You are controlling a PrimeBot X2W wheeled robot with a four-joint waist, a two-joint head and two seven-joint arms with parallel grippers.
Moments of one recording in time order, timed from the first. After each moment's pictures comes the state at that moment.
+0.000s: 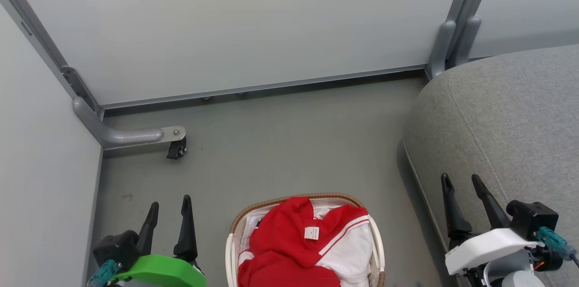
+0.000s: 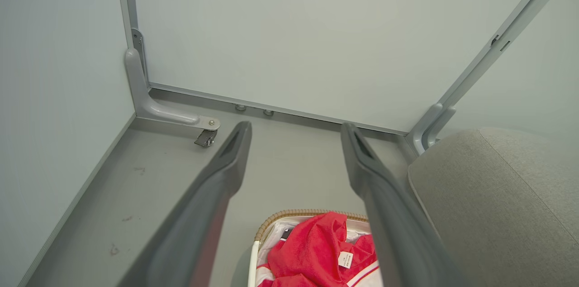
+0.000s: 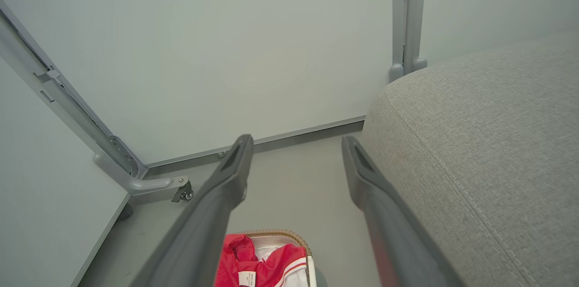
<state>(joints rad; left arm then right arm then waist) -0.01 0.04 -0.12 0.28 -0.43 -0.08 -0.20 -0.03 -0.04 -0.02 0.20 0.33 0.13 -0.20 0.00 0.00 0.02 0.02</state>
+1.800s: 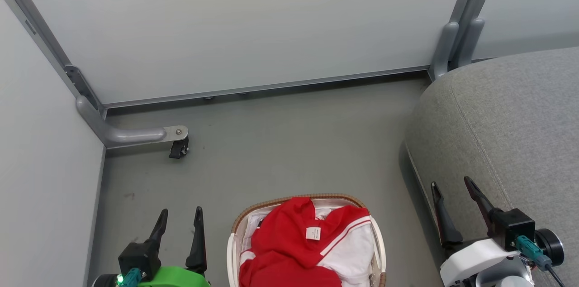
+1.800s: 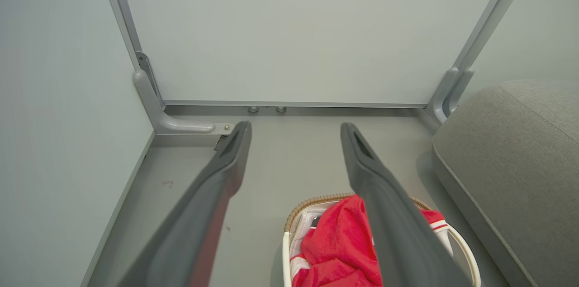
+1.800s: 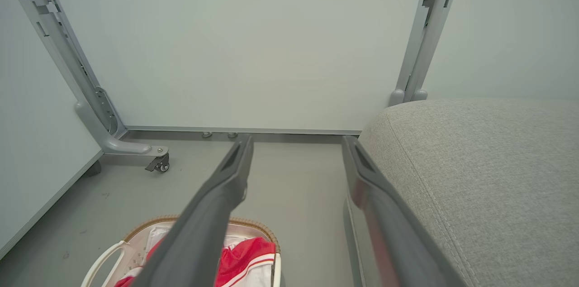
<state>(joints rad) 0.00 0.05 -0.15 0.35 -0.24 -0.07 -0.26 -0.01 -0.05 -0.01 0.21 0.08 0.13 -0.26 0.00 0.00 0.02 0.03</state>
